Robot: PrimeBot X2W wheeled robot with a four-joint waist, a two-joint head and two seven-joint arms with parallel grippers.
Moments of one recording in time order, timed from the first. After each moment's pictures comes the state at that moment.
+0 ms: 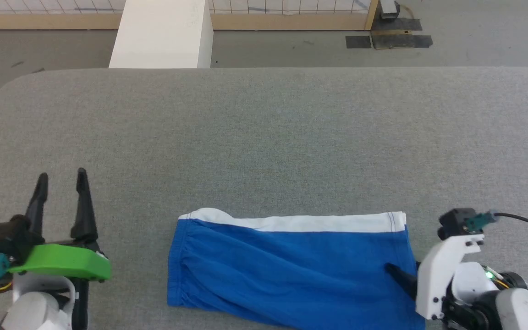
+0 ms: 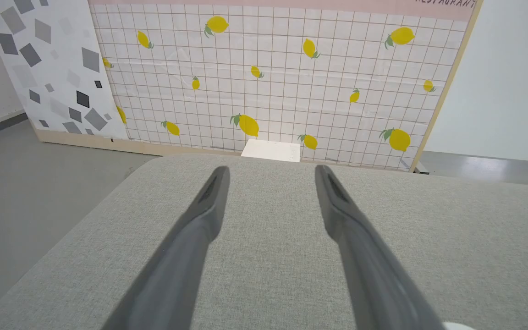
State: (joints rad) left arm -0.09 0.40 -0.10 0.03 -0.50 0.12 -0.25; right arm -0.07 -0.11 0.01 0.06 0.38 0.13 0.86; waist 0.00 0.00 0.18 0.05
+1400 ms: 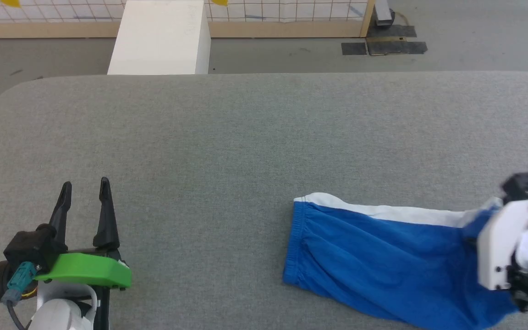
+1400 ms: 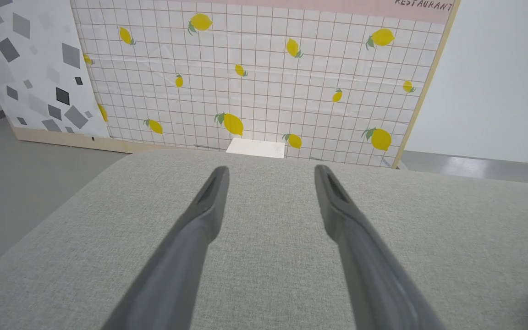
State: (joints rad) left arm -0.07 0.28 -0.07 0.05 -0.39 0.05 -0.26; right arm -0.14 -0.27 -0.11 -0.04 0.34 0.13 1.05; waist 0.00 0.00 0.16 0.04
